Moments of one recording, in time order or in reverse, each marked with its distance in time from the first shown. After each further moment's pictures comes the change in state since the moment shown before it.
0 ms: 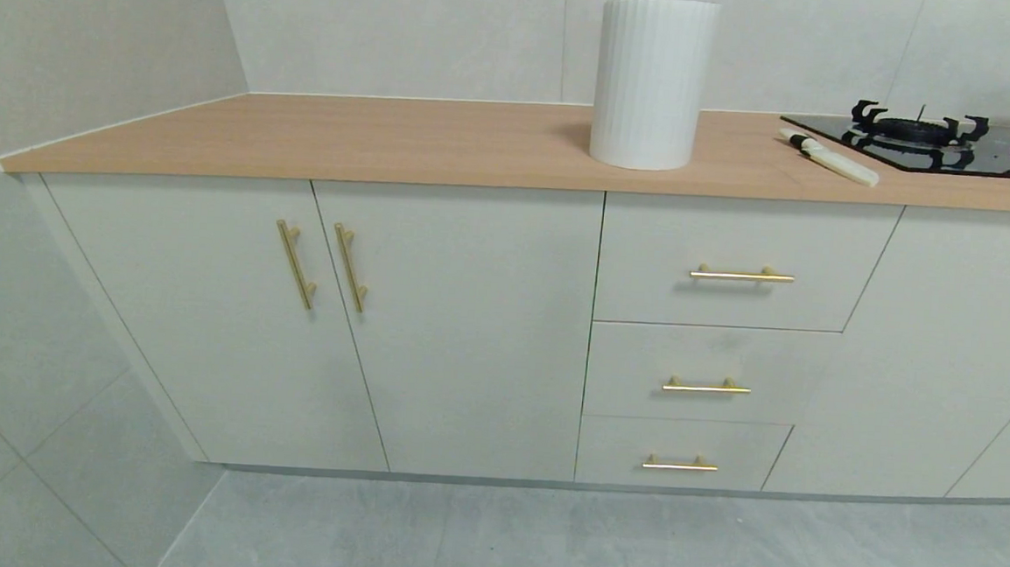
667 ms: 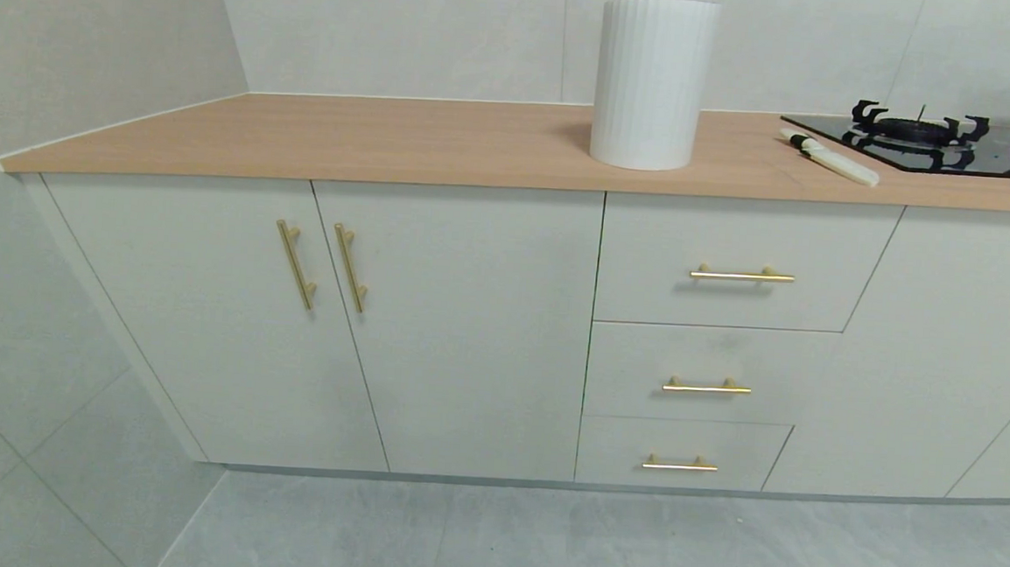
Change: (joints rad) left arm 0.000 0.000 0.000 0.000 0.000 0.000; right arm -0.019 -0.090 0.345 -0.135 0.207 0.104
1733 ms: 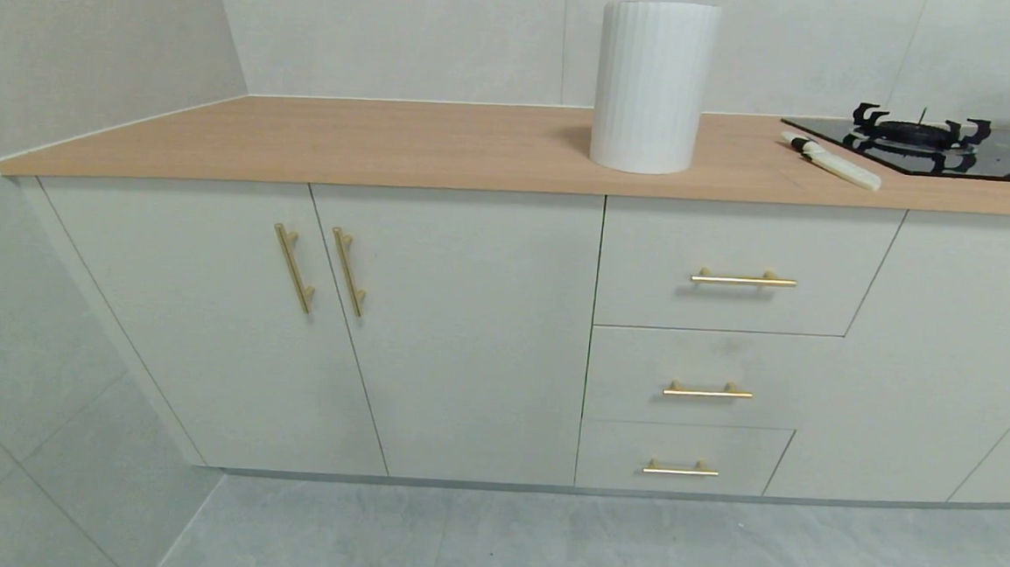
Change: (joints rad) left arm 0.000 0.000 0.000 0.000 -0.001 0.003; right arm 0.000 0.000 0.022 0.045 0.034 0.017
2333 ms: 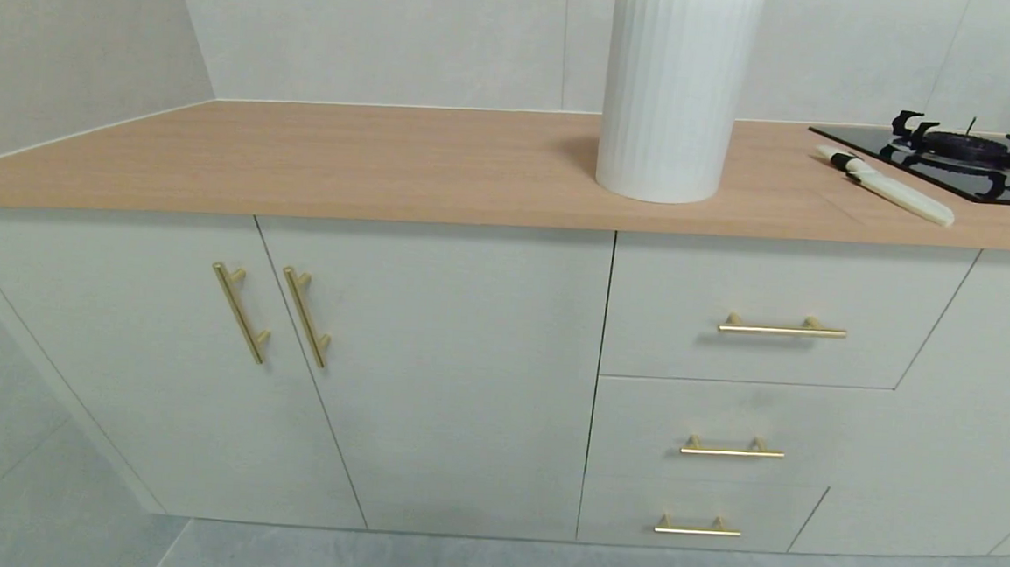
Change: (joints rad) left arm 0.000 0.000 0.000 0.000 0.000 -0.001; right arm 0.000 0.000 0.000 0.000 0.000 0.000
